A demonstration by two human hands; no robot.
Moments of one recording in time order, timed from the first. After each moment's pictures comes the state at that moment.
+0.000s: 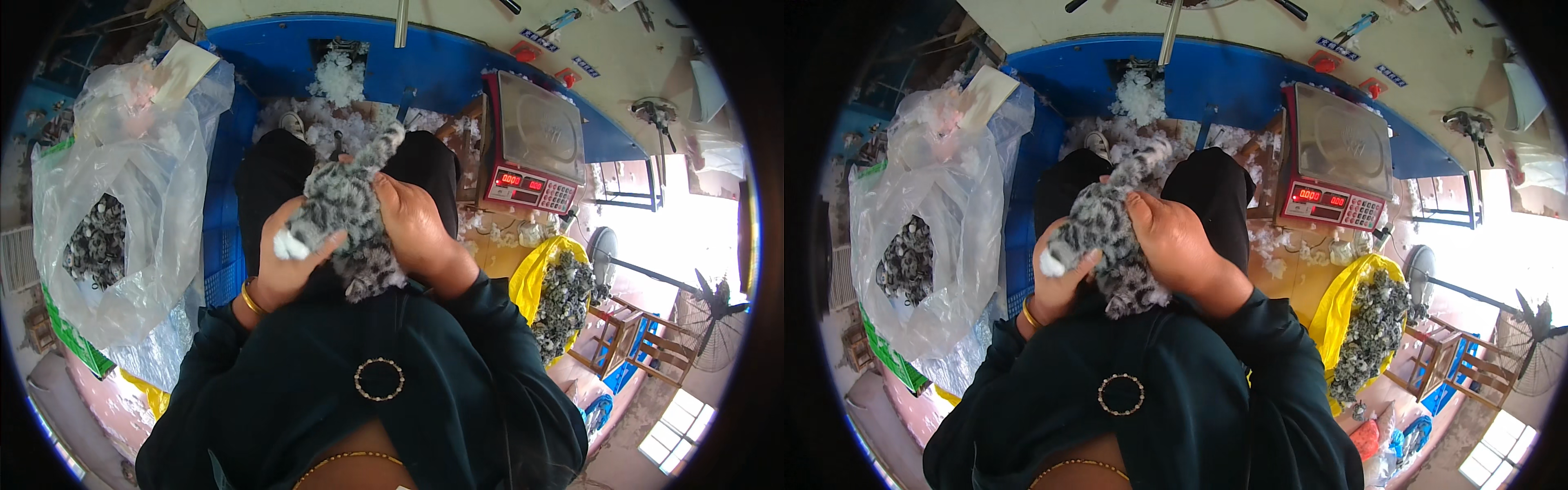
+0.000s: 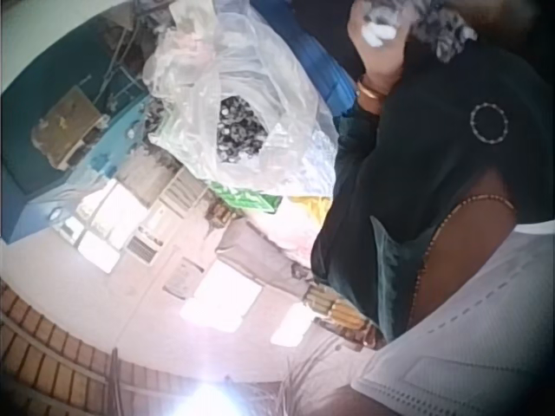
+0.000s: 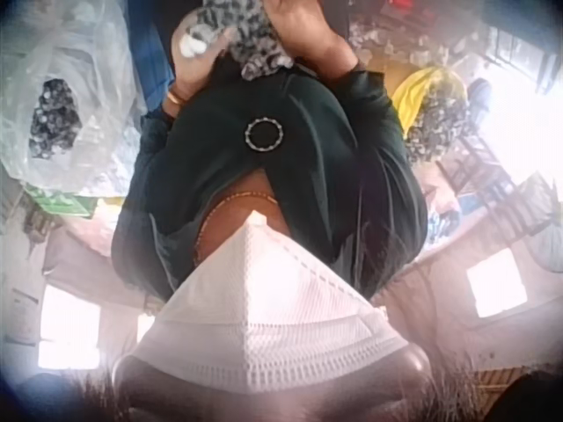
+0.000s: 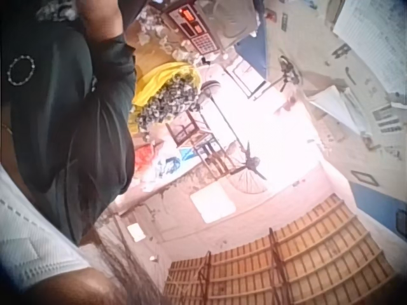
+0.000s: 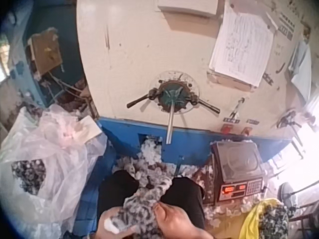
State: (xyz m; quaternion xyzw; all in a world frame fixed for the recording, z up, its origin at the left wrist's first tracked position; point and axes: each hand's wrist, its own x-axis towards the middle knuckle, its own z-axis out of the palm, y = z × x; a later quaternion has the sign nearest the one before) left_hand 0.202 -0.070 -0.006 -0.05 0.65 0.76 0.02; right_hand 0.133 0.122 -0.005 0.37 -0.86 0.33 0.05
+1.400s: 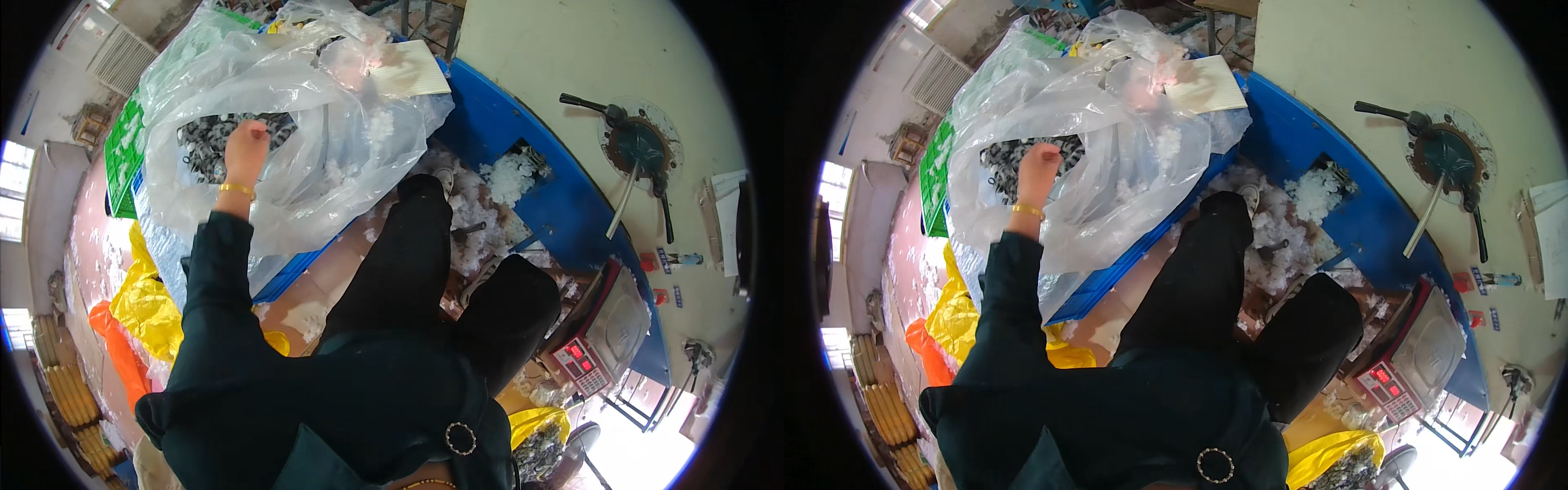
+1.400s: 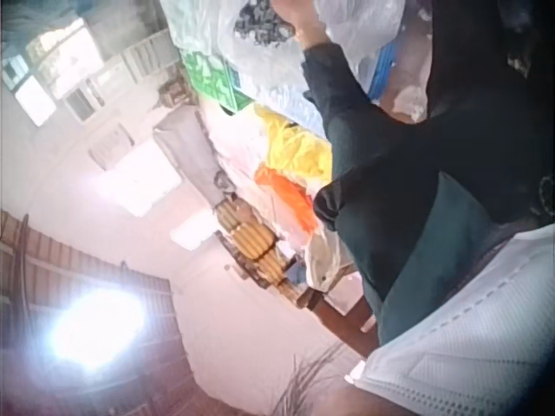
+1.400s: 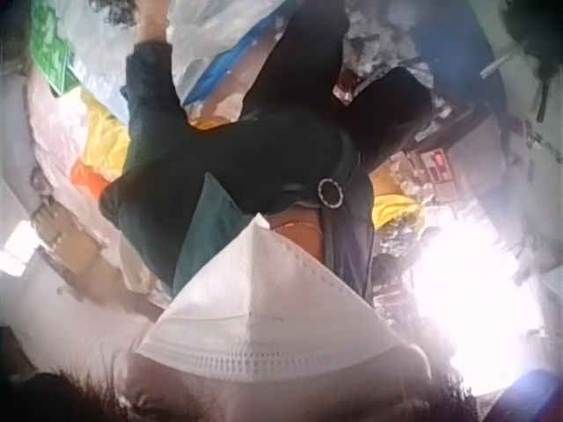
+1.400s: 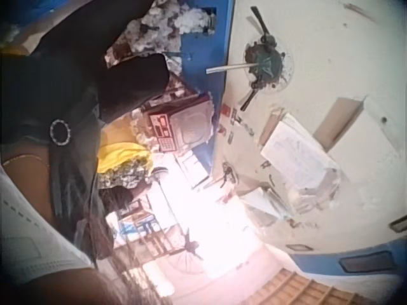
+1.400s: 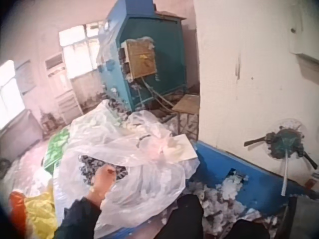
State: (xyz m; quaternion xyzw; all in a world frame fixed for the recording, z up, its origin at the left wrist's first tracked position) left_hand 0.224 -0.439 -0.071 -0.40 0.85 0.23 -0.25; right_hand 0.239 0.609 -0.077 -0.22 -0.97 -0.04 -0.12
